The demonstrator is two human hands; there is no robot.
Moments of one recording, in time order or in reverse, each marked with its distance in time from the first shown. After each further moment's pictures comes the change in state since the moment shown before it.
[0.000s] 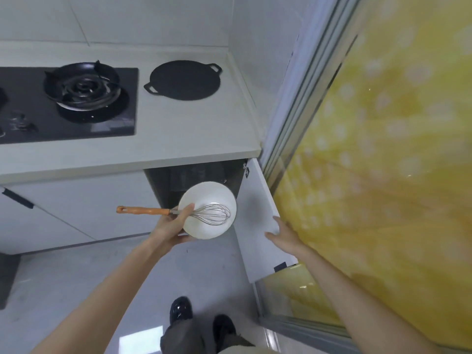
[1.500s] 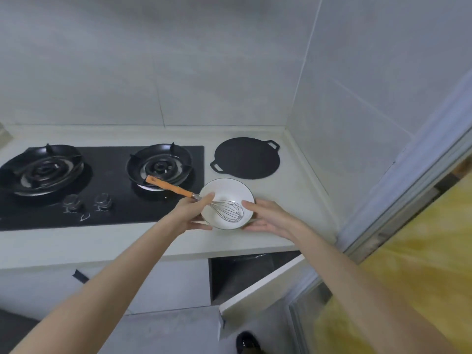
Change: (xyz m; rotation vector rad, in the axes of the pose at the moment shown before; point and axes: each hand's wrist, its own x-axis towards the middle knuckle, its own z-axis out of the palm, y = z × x) left_hand 0.123 0.251 -0.134 0.156 0.021 0.105; right_hand 0.056 -0.388 -0.024 0.692 -0.310 -0.358
